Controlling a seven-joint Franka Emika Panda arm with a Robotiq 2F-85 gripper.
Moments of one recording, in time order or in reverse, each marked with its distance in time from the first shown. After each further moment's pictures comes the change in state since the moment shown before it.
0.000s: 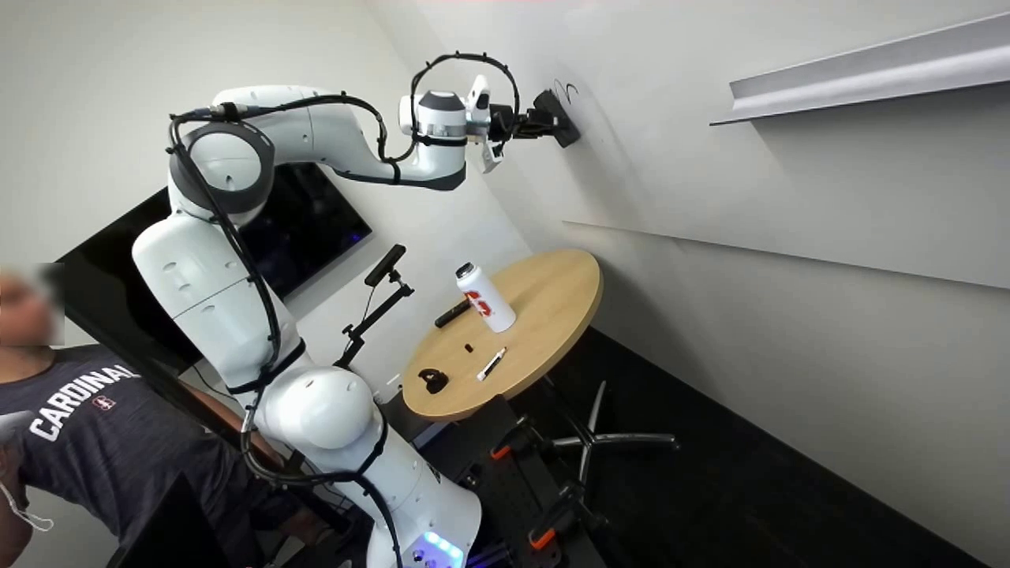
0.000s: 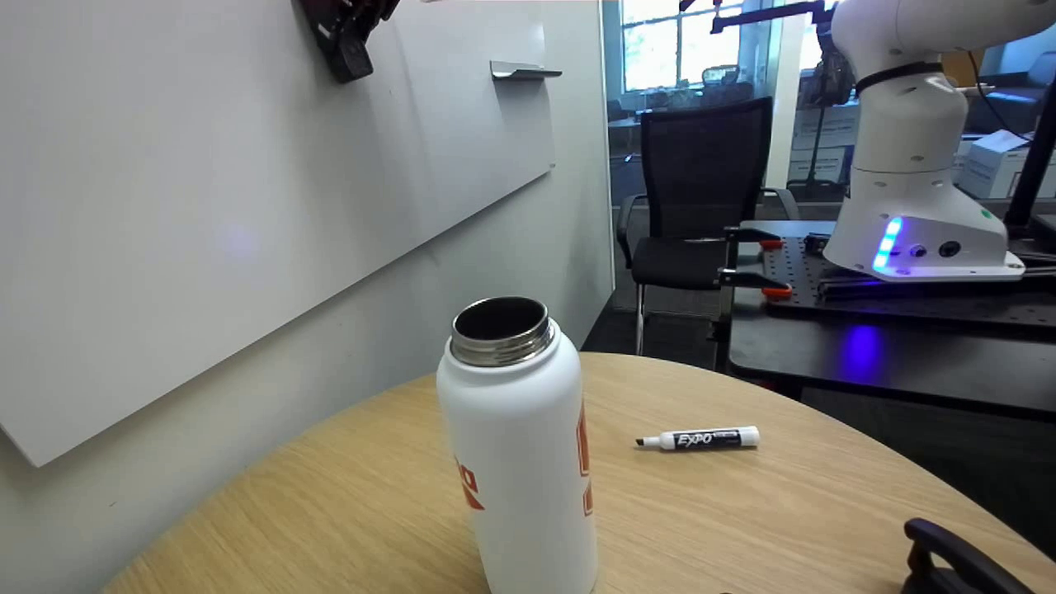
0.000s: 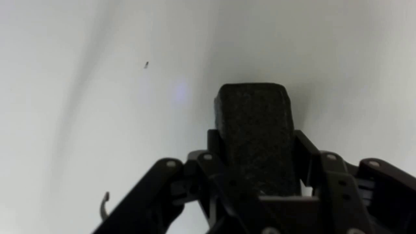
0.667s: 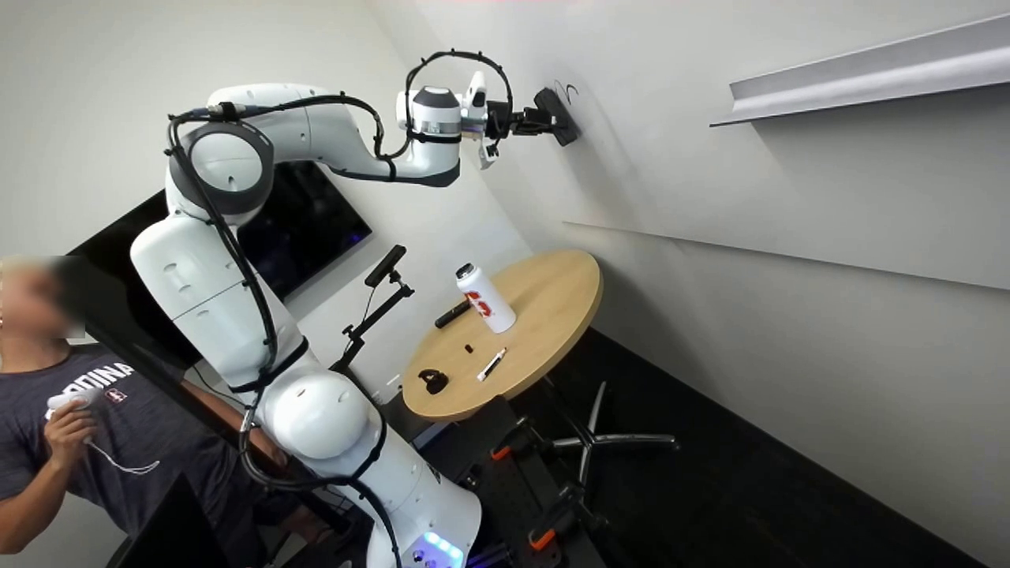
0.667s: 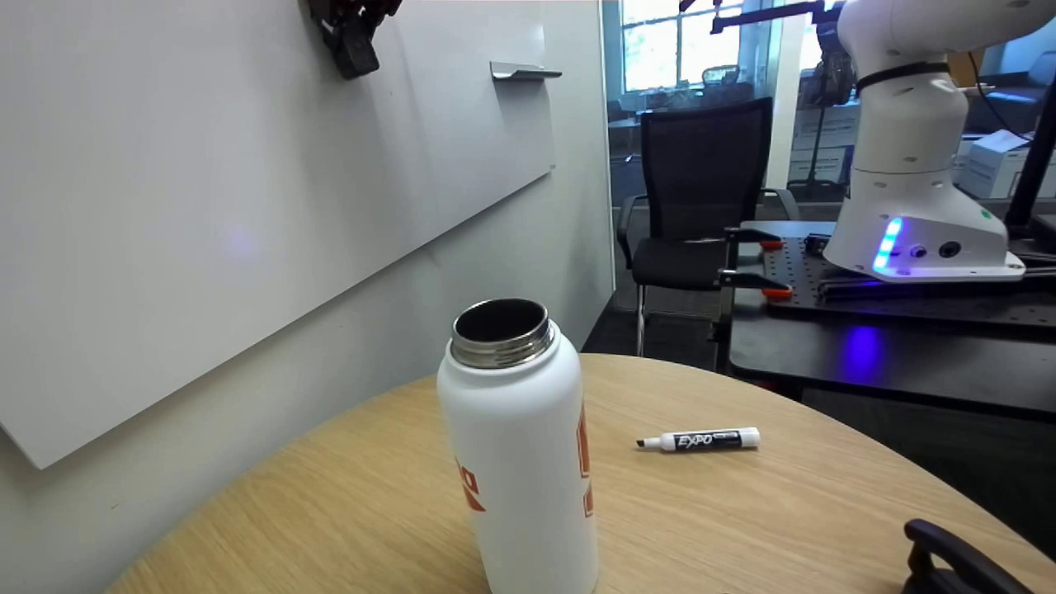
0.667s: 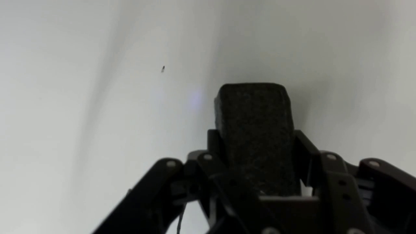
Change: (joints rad) arm -0.142 -0.009 0.163 0.020 0.022 -0.092 0.024
